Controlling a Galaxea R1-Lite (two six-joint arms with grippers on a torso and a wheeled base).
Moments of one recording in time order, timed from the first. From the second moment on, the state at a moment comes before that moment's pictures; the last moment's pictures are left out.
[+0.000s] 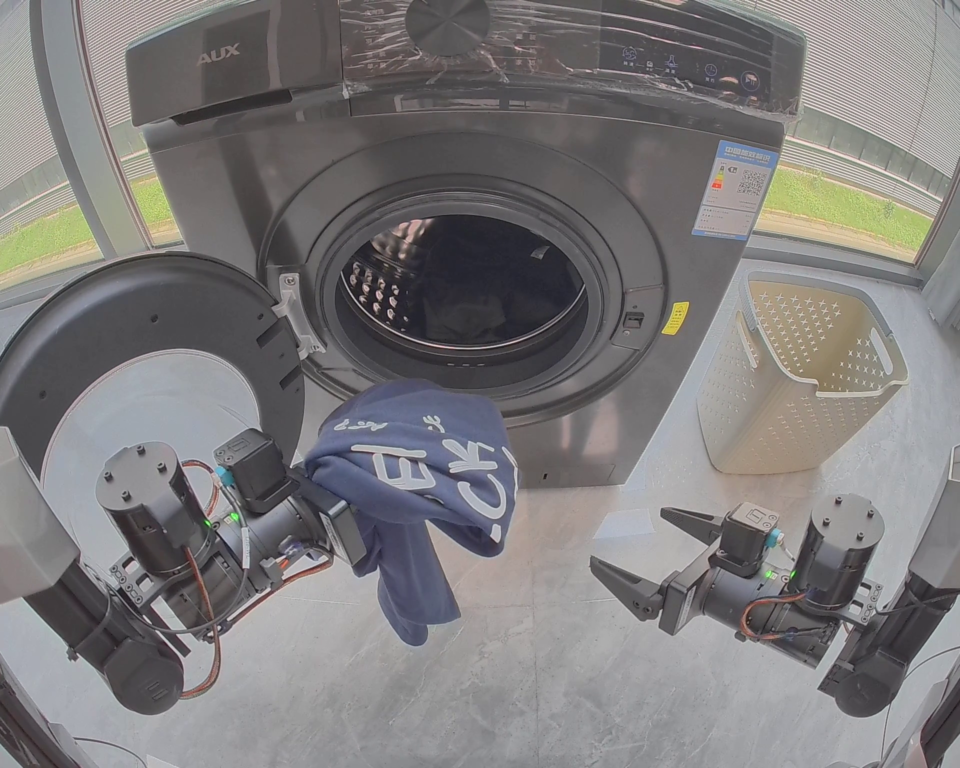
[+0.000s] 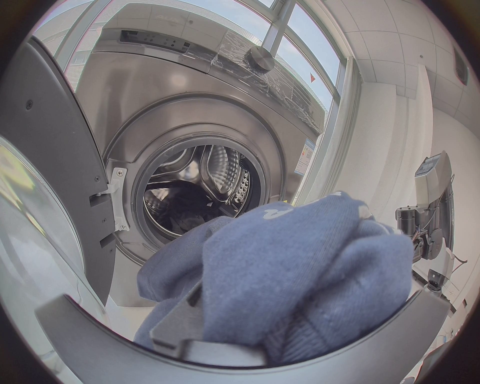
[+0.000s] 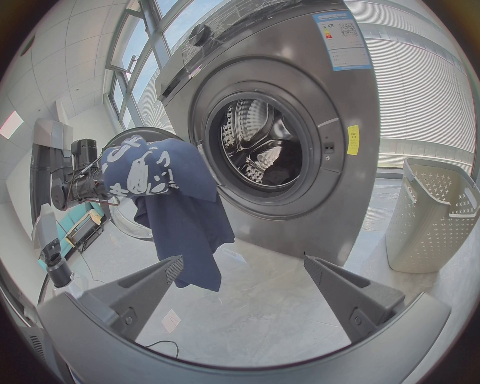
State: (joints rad) left arm -0.51 1.82 -0.35 -1.55 -0.12 -0.08; right arm 0.63 1.90 -0.22 -1.54 0.02 0.07
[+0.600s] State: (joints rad) left arm -0.50 1.80 -0.29 -1.55 -0.12 -0.07; right arm 0.61 1.89 -0.21 -1.54 0.01 0.08
